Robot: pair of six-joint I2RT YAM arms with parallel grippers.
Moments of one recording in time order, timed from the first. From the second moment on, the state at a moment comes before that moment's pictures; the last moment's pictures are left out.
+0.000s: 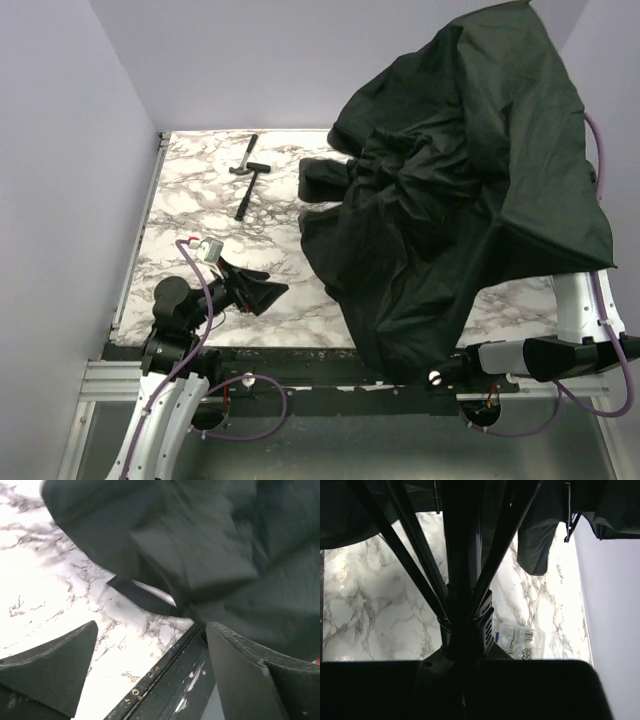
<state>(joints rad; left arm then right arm) -0.20 0.20 0.37 -0.22 0.72 -0.64 0.12 1.35 1.78 -1.25 -0.91 -1.16</state>
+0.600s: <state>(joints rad) -0.27 0.65 0.26 0.22 0.51 -0.88 0.12 1.33 1.63 -1.33 -0.98 -1.39</state>
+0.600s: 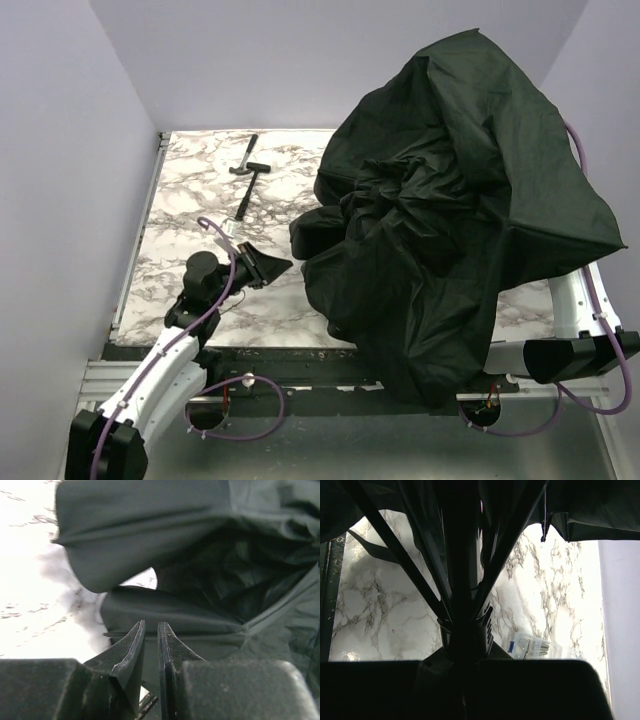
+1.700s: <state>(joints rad) -0.68 0.87 0.66 0.29 0.28 -0.78 0.18 1.31 1.39 -0.93 -0.81 -0.88</state>
